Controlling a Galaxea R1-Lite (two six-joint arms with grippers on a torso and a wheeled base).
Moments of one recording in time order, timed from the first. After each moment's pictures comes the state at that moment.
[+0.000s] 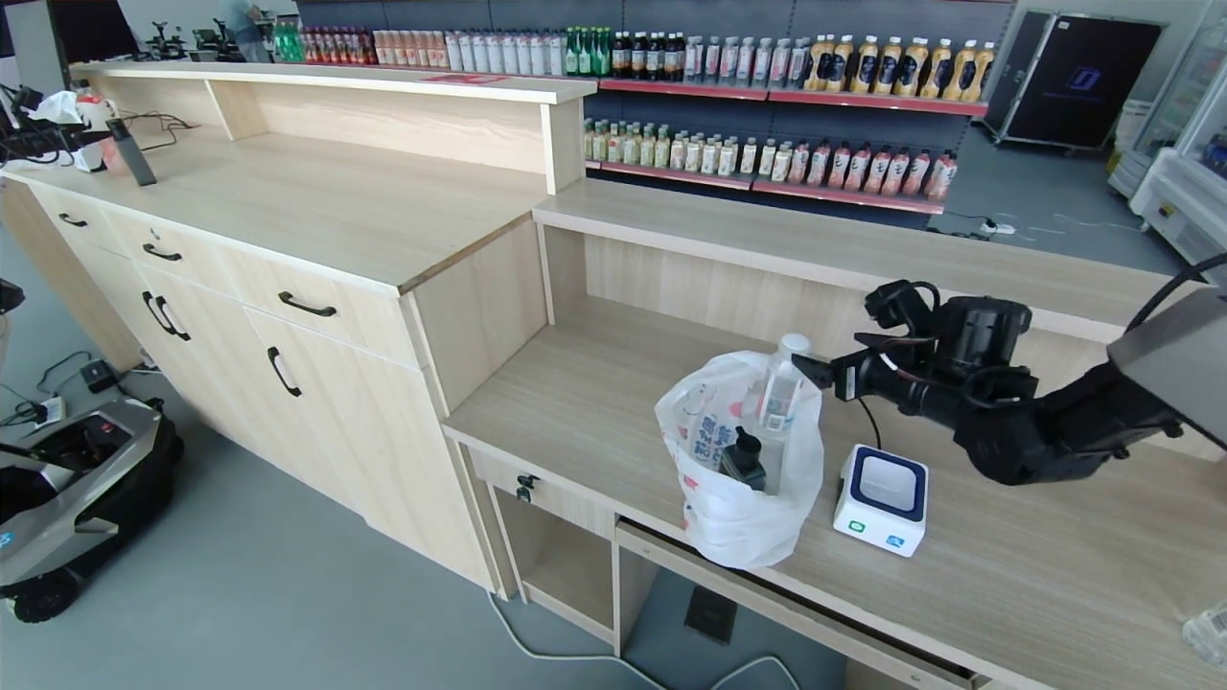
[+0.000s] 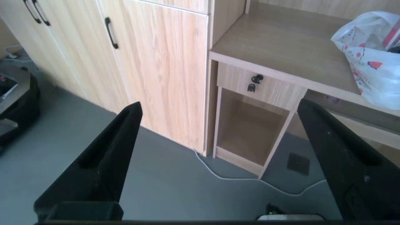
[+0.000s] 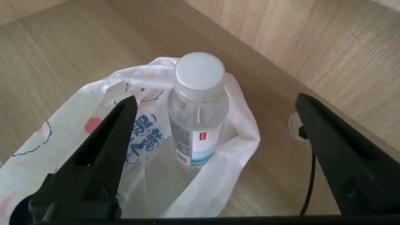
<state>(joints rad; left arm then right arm) 0.00 0.00 0.00 0.00 0.00 0.00 0.09 2.15 -1.08 -0.95 0.23 -0.21</state>
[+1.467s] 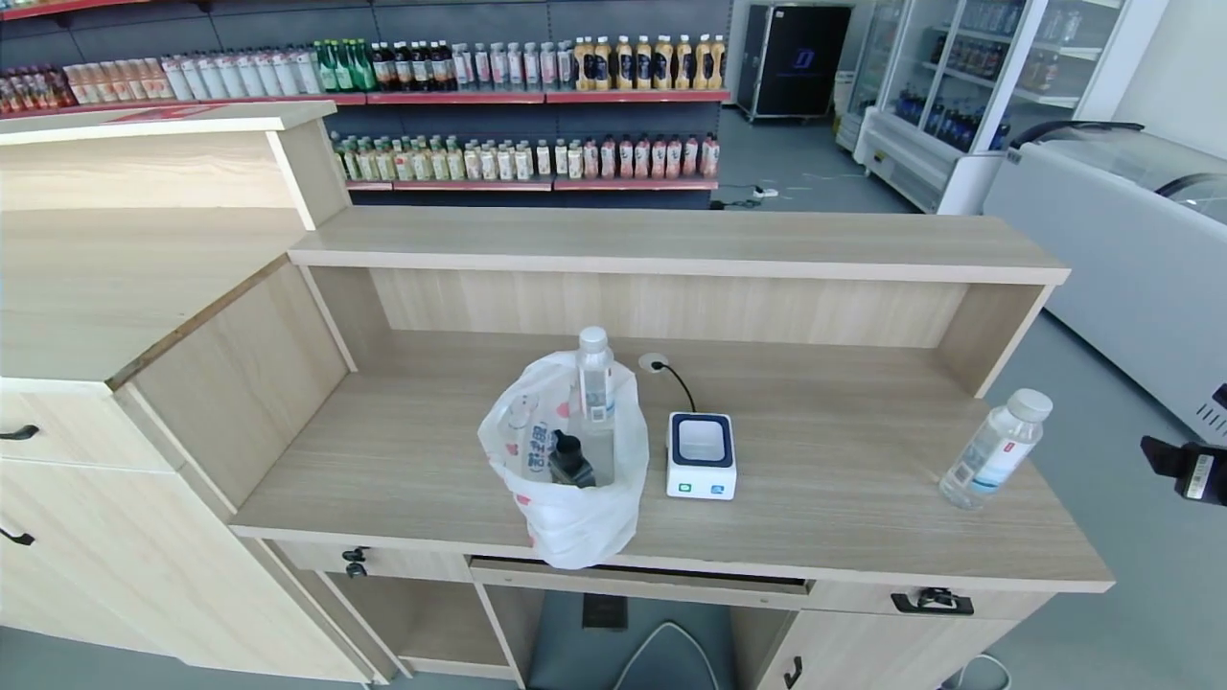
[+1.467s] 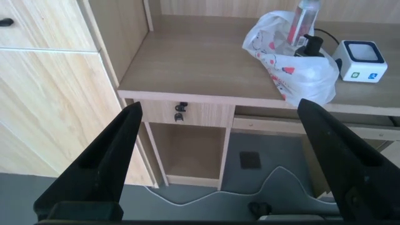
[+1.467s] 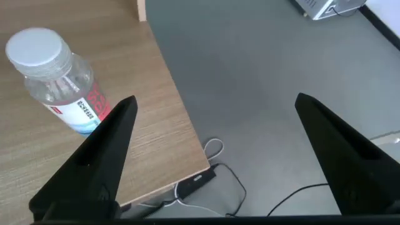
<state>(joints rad) 0.00 0.00 0.00 0.00 0.00 0.00 -0.55 1.83 -0.49 -1.10 0.02 -0.17</state>
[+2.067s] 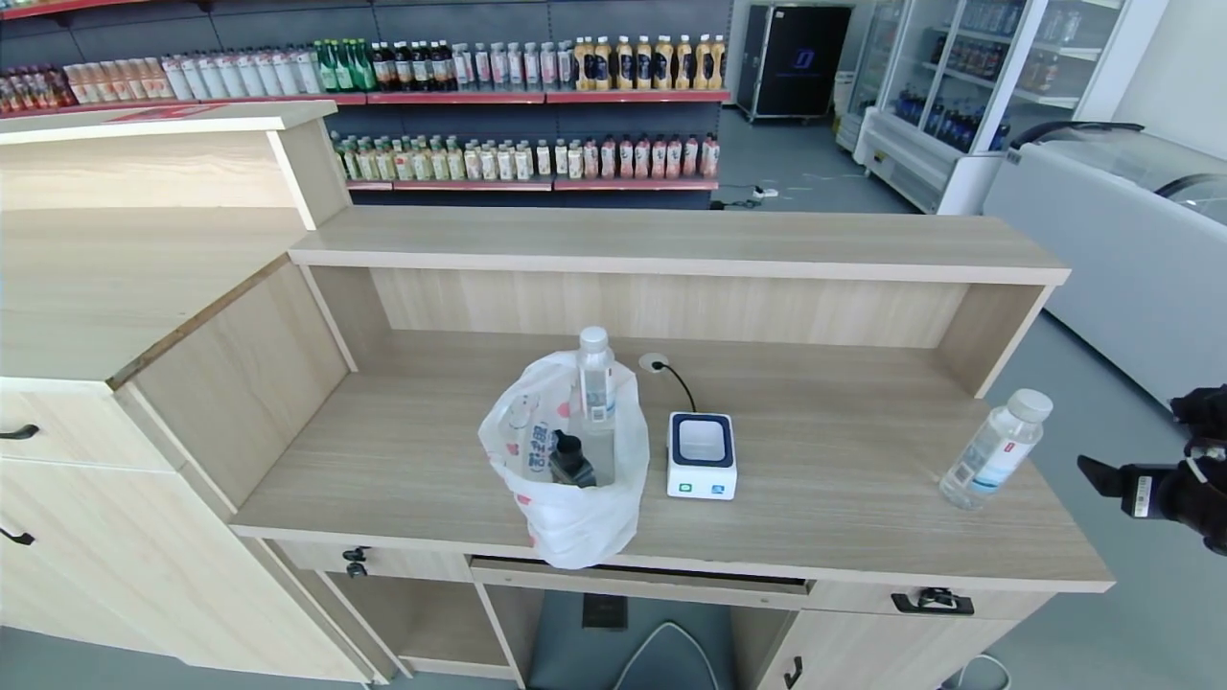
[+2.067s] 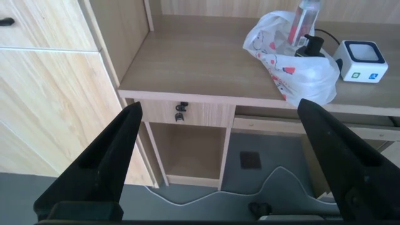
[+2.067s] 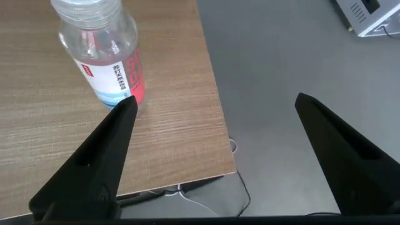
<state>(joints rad) 0.00 0.00 0.00 0.00 0.00 0.00 -0.52 1.97 -0.50 -1.19 0.18 -0.30</state>
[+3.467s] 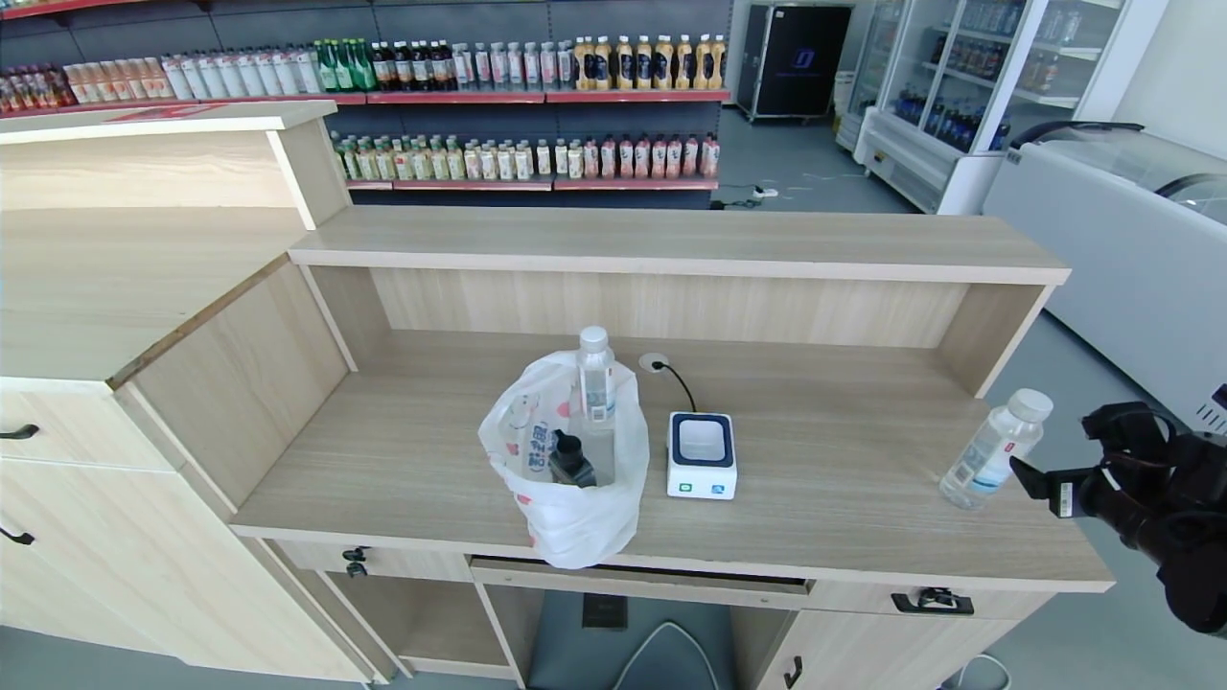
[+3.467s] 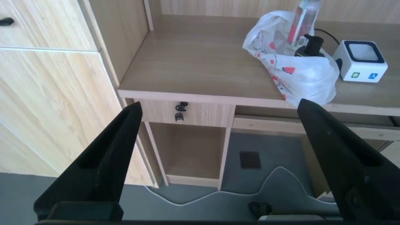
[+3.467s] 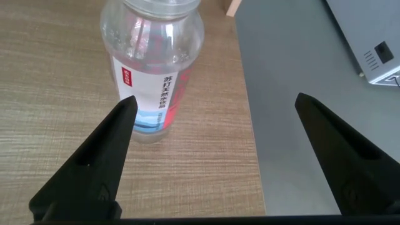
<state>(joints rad) 0.00 0.00 0.00 0.00 0.00 0.00 -0.42 2.24 -0.57 -1.46 0.19 -0.36</state>
